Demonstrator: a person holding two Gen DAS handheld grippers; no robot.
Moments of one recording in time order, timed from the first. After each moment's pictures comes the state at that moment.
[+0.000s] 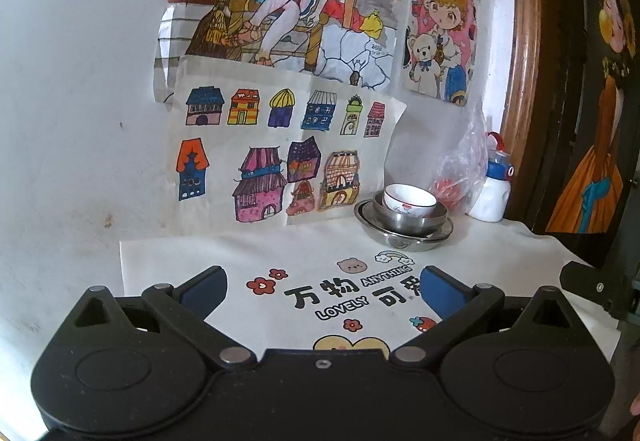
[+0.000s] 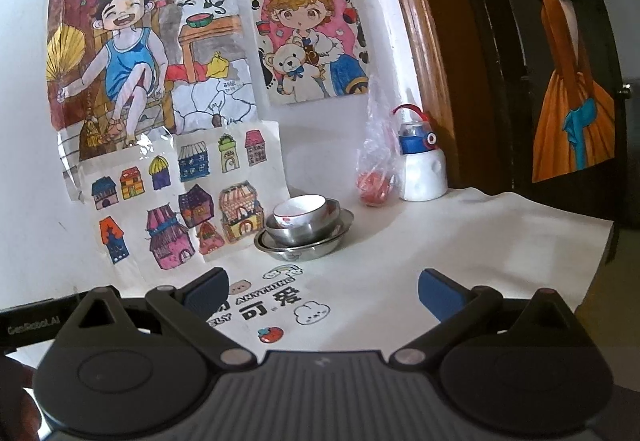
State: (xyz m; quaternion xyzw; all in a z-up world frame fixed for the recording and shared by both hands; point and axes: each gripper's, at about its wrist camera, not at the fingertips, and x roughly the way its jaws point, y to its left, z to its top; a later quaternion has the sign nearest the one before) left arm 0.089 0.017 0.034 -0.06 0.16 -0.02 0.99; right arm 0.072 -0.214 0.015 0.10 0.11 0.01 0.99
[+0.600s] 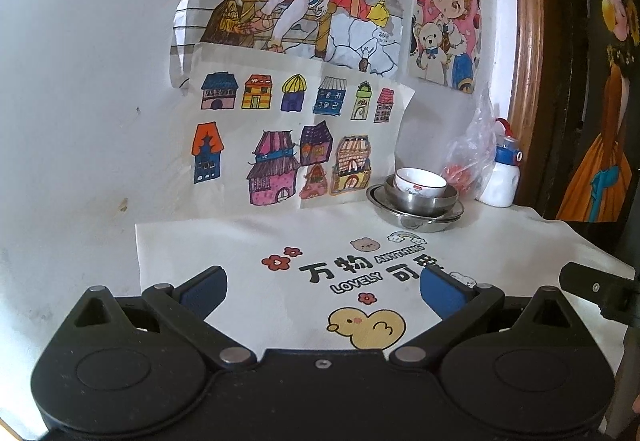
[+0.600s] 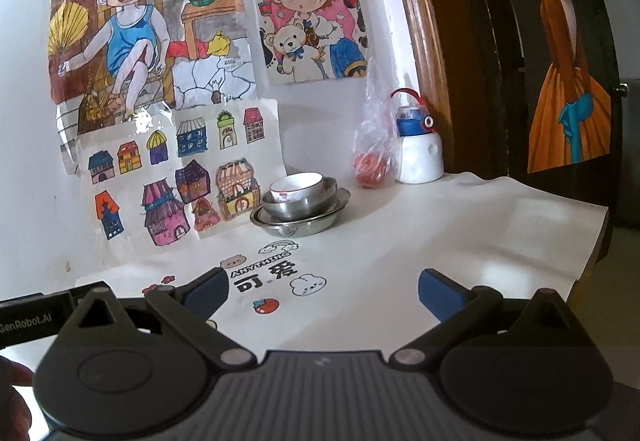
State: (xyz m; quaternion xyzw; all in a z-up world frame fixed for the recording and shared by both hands) left arm 0.075 0.019 0.014 -0.06 0.16 -0.01 0.99; right arm 0.066 -0.206 -0.003 0.09 0.12 0.01 0.99
